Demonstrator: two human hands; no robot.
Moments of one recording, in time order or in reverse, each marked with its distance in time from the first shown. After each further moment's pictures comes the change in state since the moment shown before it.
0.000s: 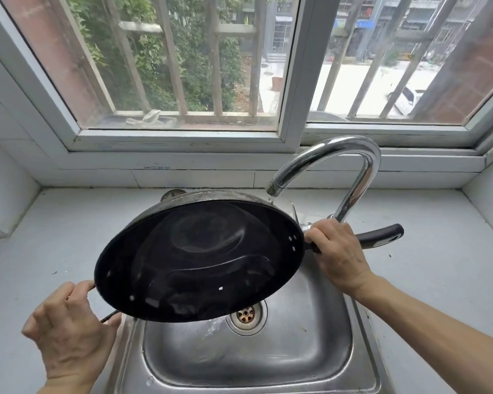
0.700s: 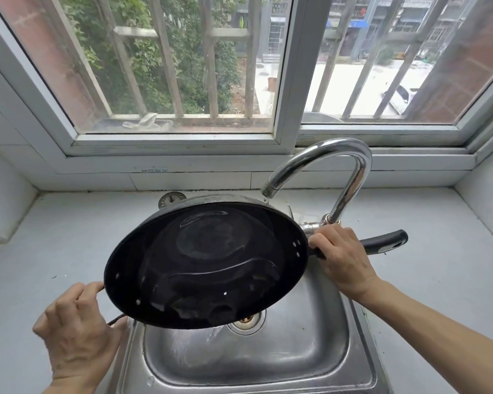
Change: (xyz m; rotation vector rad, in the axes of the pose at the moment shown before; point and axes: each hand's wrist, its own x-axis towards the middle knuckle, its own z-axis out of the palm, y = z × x) left_hand 0.003 0.009 -0.011 0.019 -0.154 0.002; right_hand -0.016 0.004 -0.011 -0.017 -0.049 0.019
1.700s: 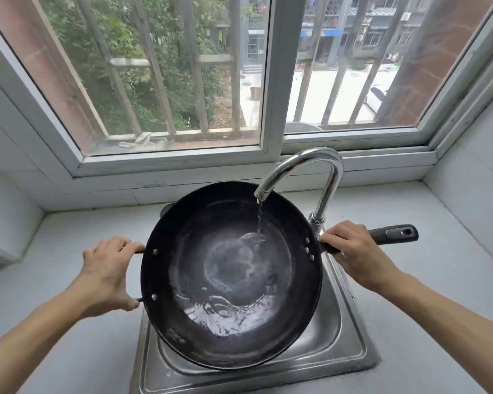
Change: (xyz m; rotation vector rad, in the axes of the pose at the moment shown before) left_hand 0.106 0.012 -0.052 0.147 -0.502 0.464; right_hand -0.013 -0.003 -0.075 0.071 -0.183 0.080
